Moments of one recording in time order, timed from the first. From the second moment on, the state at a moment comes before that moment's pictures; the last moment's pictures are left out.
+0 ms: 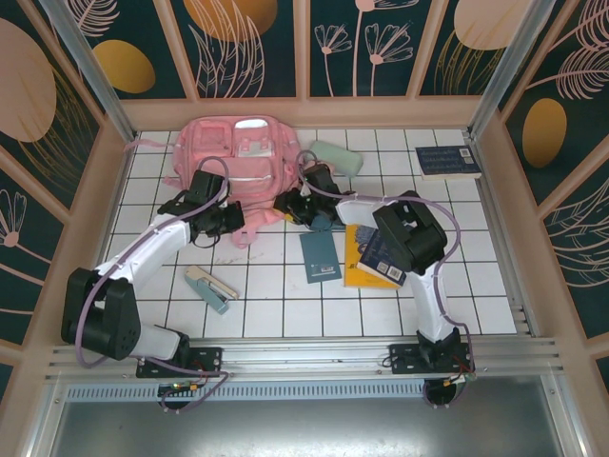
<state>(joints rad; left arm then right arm) -0.32 1.40 0.97 -0.54 0.18 -0.52 0.62 2.17 1.39 0.10 -0.54 1.05</state>
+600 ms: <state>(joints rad) -0.34 1.33 0.90 -0.53 0.10 -0.51 0.43 2.29 1.68 -0.20 -0.69 0.81</state>
